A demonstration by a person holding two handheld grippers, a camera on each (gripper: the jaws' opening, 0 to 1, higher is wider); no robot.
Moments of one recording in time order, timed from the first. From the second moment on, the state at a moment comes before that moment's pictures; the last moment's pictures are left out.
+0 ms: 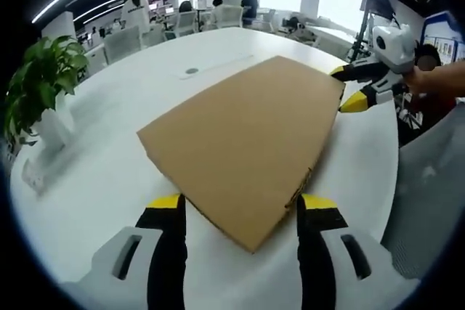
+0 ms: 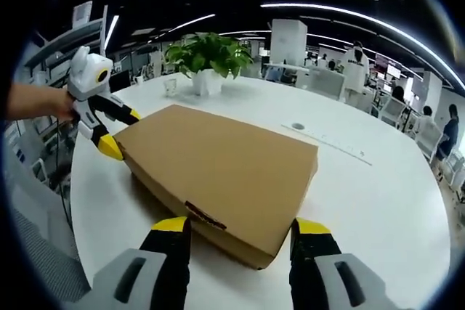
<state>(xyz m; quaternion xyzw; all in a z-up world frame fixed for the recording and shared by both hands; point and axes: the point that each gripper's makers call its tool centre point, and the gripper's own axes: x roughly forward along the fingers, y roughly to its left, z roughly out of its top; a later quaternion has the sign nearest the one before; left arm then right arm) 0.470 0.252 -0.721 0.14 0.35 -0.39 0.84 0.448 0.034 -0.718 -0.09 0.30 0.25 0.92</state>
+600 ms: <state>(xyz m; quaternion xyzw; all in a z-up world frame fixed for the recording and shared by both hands) 0.469 0.257 -0.722 0.15 0.35 -0.42 0.82 0.434 0.041 -0.716 -0.07 0.32 0.23 0.92</state>
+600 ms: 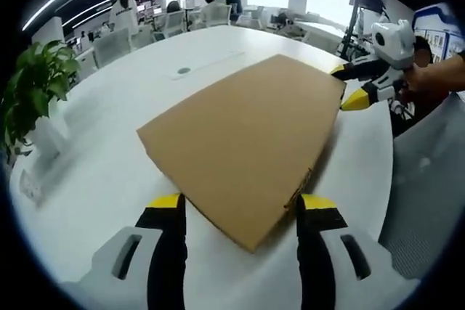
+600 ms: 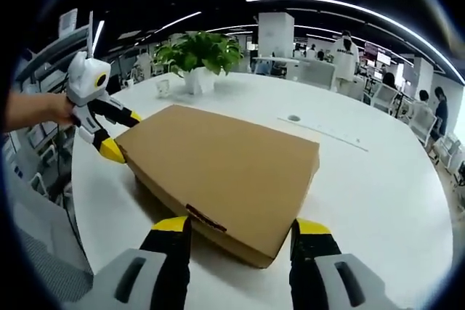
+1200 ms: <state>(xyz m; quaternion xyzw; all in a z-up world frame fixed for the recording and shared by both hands) 0.463 0.266 -0.722 0.17 0.36 -0.43 0.81 0.419 0.050 -0.714 -0.05 0.33 0.22 0.92</state>
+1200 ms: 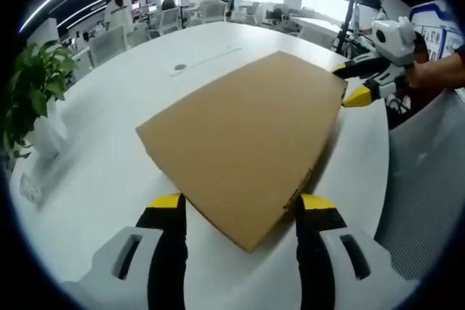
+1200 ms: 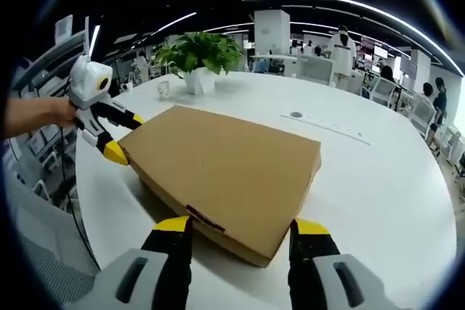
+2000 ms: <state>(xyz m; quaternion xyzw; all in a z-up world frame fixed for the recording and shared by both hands) 0.439 0.286 -0.719 0.18 0.37 -0.43 0.80 0.403 0.071 -0.715 -0.07 0.33 0.24 0.91</state>
